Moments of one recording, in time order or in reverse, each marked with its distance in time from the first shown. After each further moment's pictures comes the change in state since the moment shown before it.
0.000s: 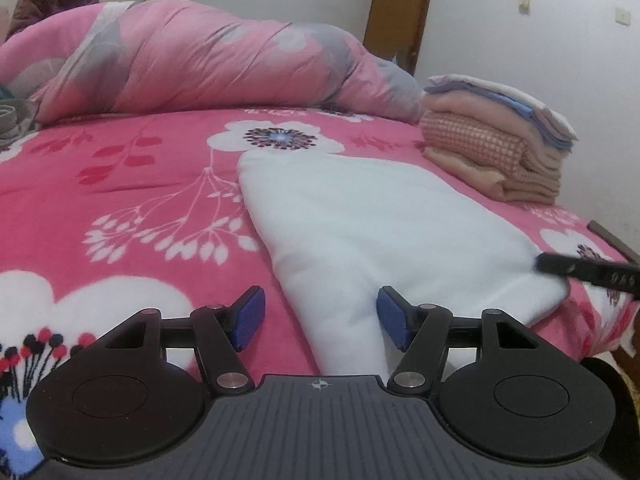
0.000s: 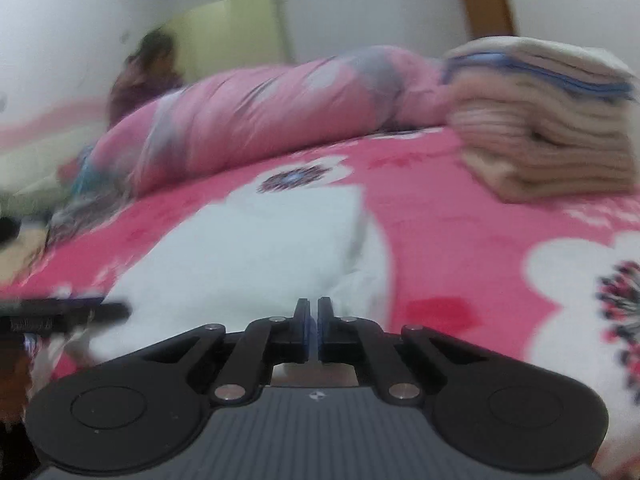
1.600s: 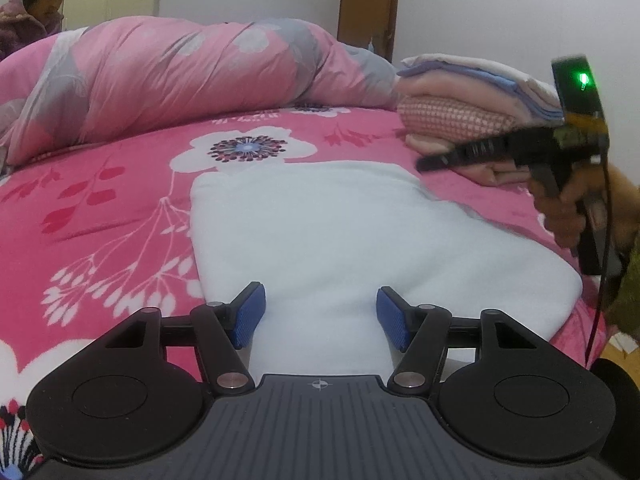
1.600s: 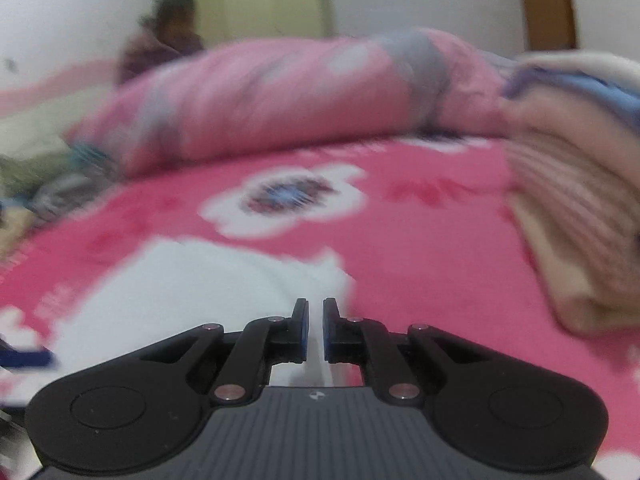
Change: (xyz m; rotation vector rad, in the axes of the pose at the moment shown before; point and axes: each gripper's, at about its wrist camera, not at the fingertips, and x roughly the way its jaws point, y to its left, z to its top) left arm 0.032 -0.040 0.021 0.120 0.017 0.000; right arm 0.142 -0.013 0.104 -0.130 0.093 0.233
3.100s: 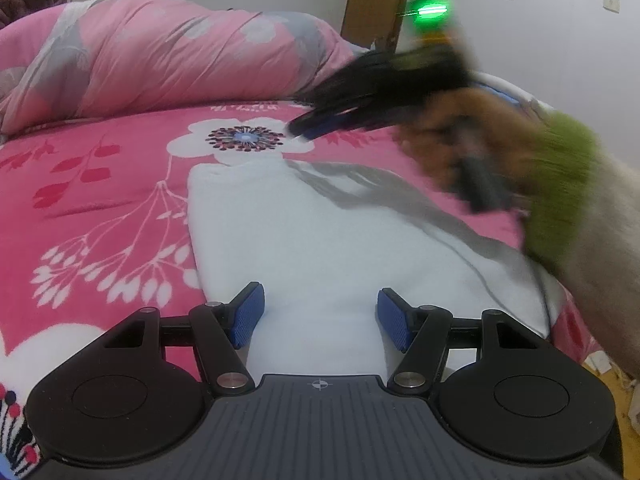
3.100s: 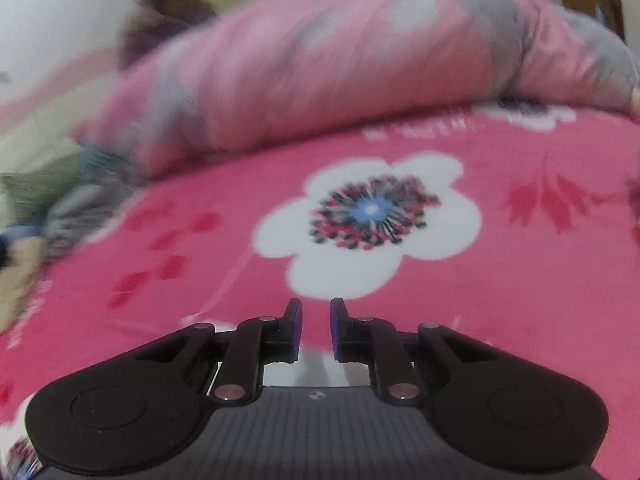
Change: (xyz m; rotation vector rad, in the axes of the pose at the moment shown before) left arm 0.000 0.012 0.004 -0.088 0.025 -0.053; right arm 0.083 0.036 0.067 0.078 0.135 0.100
